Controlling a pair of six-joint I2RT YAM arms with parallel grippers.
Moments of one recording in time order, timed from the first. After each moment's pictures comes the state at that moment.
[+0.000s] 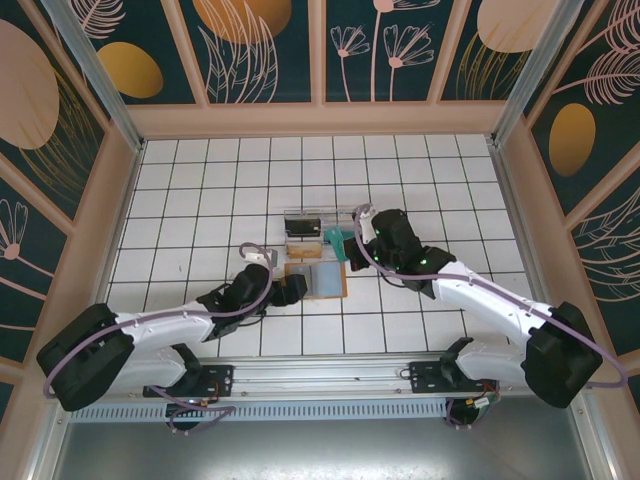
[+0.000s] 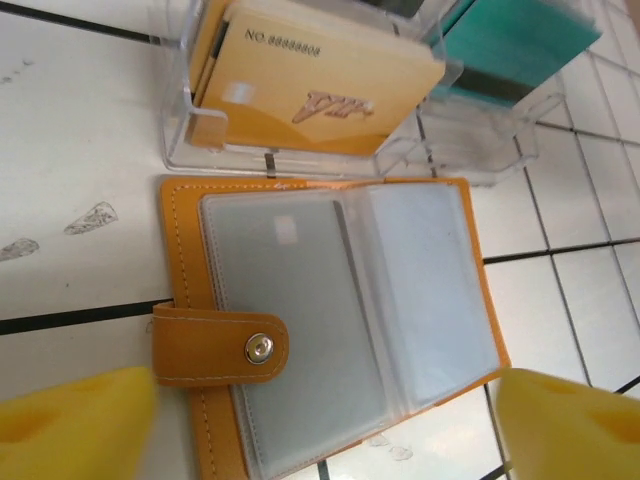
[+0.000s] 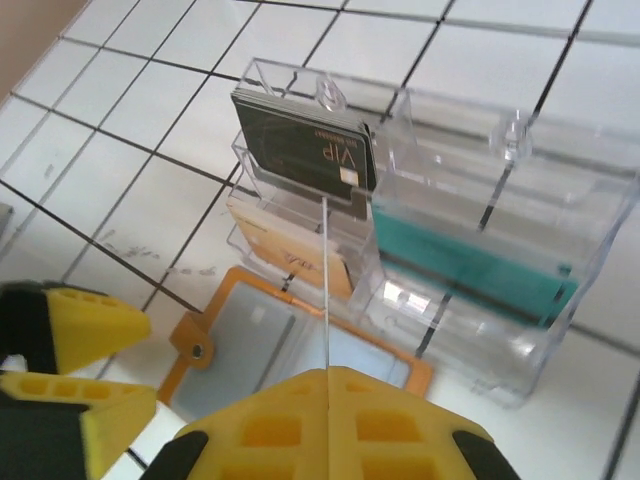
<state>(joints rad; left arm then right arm) -0.85 1.20 0.31 0.26 -0.09 -0.85 0.73 1.19 0.76 -0.19 -0.08 0.25</state>
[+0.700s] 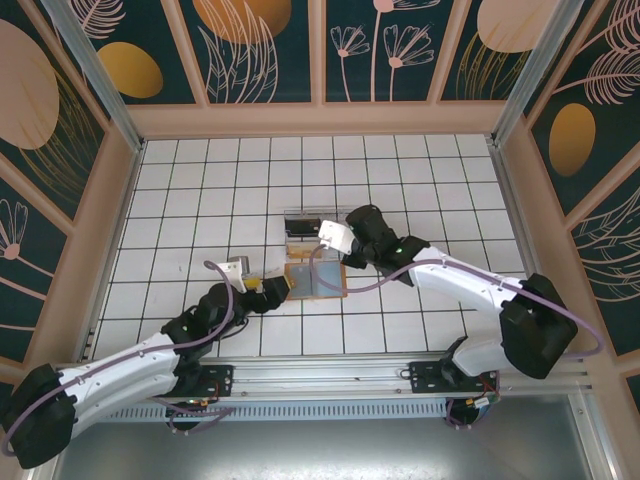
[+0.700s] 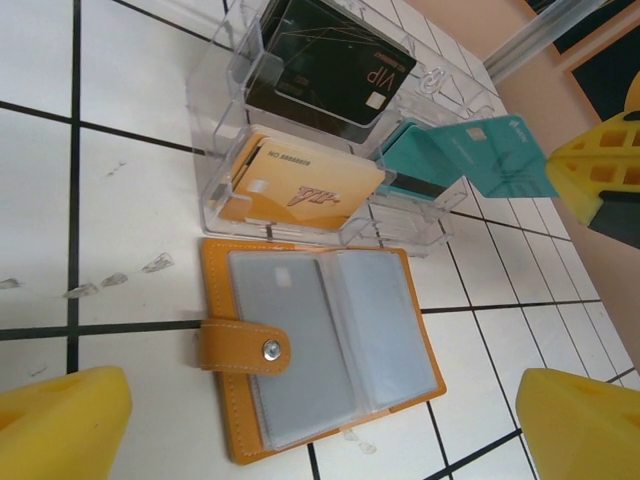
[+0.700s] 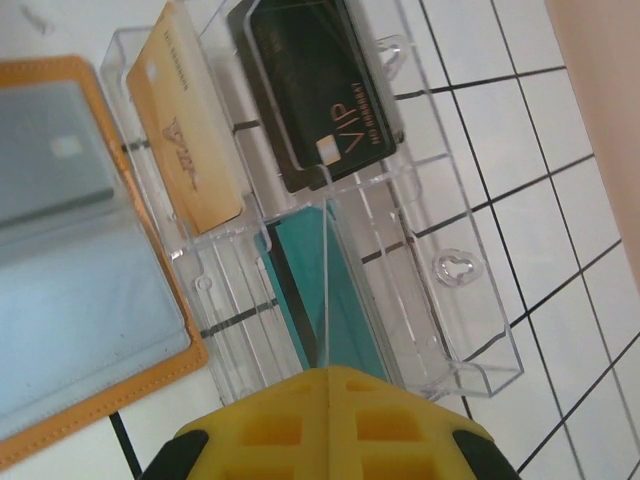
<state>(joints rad) -0.85 0.73 0.13 0.20 -0.18 -0.86 0.80 1.39 0.88 -0.25 0.15 -0.70</state>
